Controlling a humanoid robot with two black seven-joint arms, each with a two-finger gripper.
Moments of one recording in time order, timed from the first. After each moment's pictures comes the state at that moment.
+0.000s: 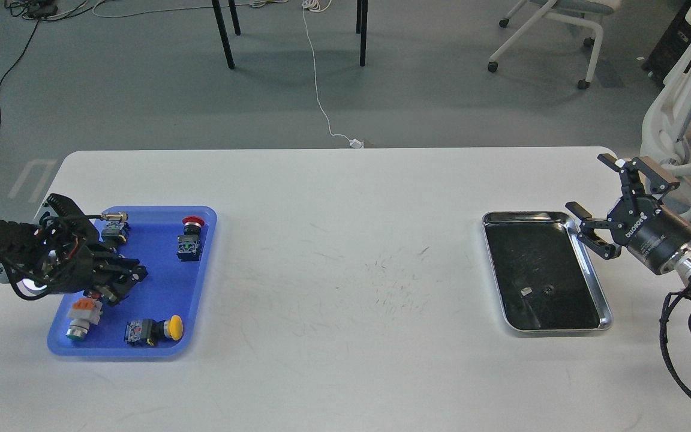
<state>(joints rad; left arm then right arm) -0.79 0.86 -0.18 -1.04 2.16 -0.22 -0.49 0.54 -0.80 0.39 0.99 -0.06 0.49 0.49</state>
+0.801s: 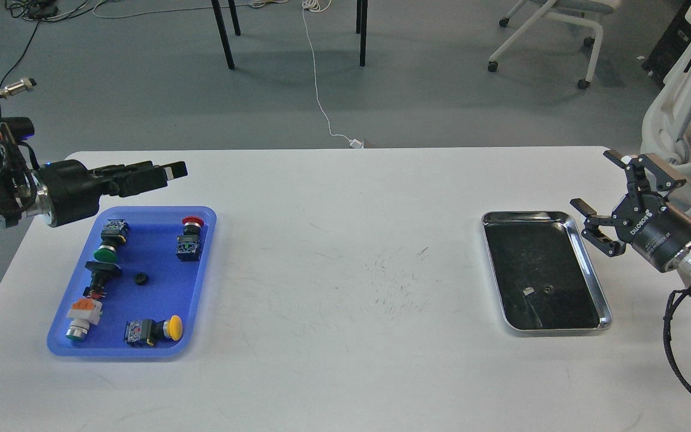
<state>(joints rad) -0.79 0.93 -0.38 -1.22 1.04 -0.23 -0.49 0.54 -0.81 0.40 0.99 -0.06 0.49 0.49</state>
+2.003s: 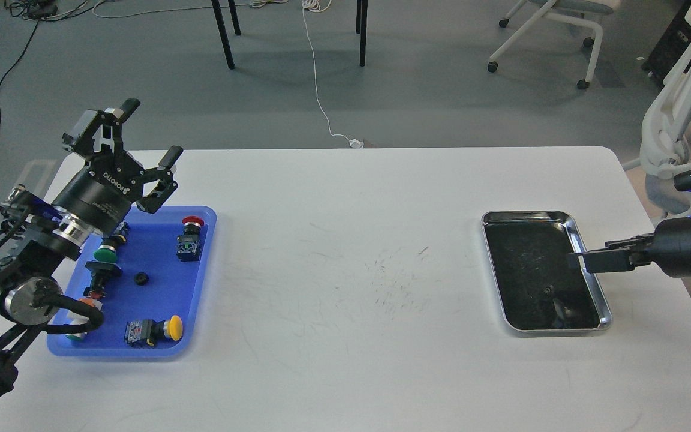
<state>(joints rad) -0.36 0.56 -0.95 -1.15 0.36 -0.43 -0.44 0.97 -1.01 0.06 1.20 -1.68 0.49 0.49</state>
